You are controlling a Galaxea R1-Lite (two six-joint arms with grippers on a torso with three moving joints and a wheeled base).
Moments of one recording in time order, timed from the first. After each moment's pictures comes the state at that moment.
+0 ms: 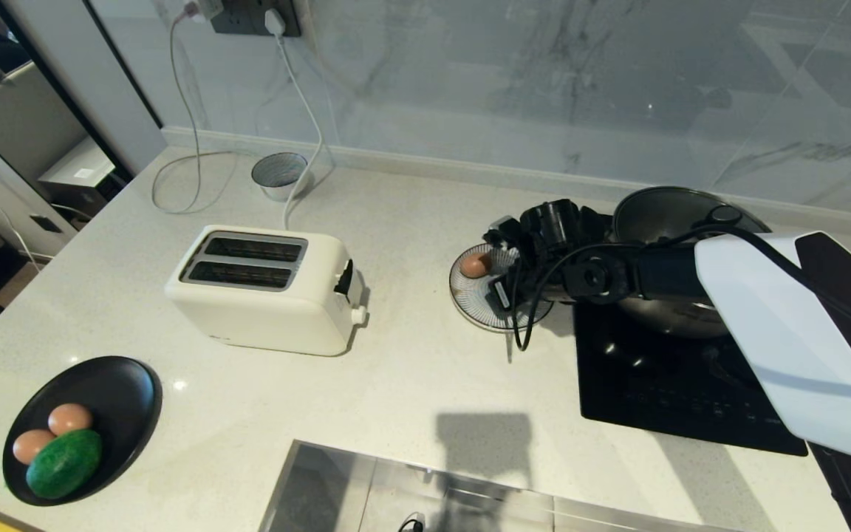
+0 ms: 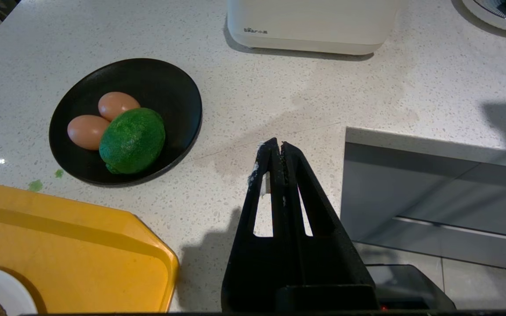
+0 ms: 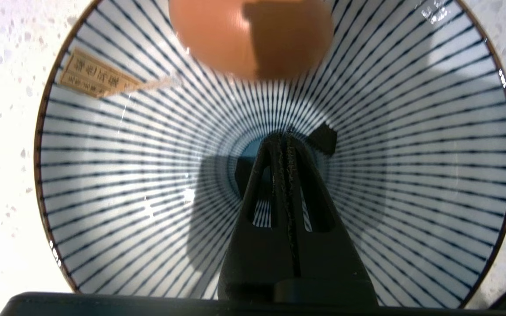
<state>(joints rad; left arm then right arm) 0.01 0.00 0.00 -0.01 0.00 0.00 0.41 2.42 -1.98 0.13 -0.04 -0.23</state>
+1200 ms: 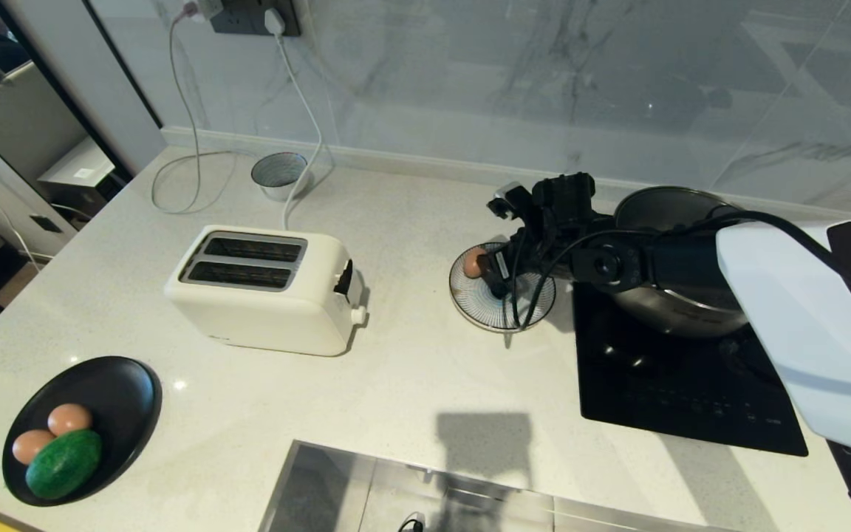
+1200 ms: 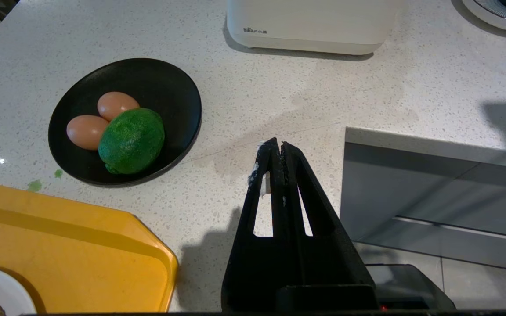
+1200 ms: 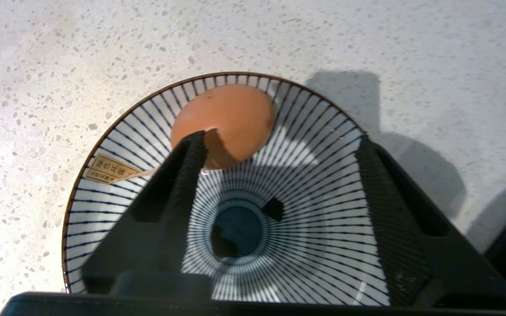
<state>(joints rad) 0.01 0.00 0.00 -0.01 0.00 0.00 0.41 2.38 -1.98 -0.04 -0.03 -0.26</state>
